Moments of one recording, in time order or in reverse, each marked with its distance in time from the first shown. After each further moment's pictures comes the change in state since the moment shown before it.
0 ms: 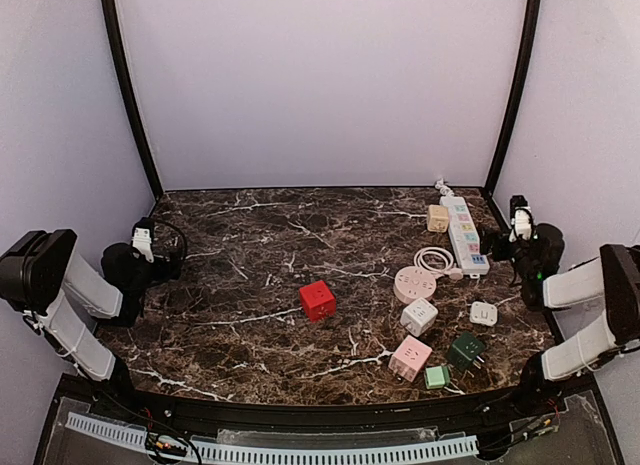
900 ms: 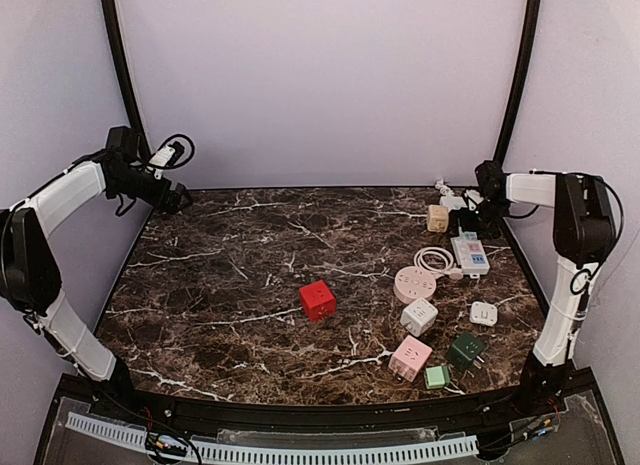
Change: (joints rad) left arm -0.034 -0.004 1.150 -1.712 0.224 0.345; right arm 0.110 0.566 1.162 -1.622 0.058 0.107
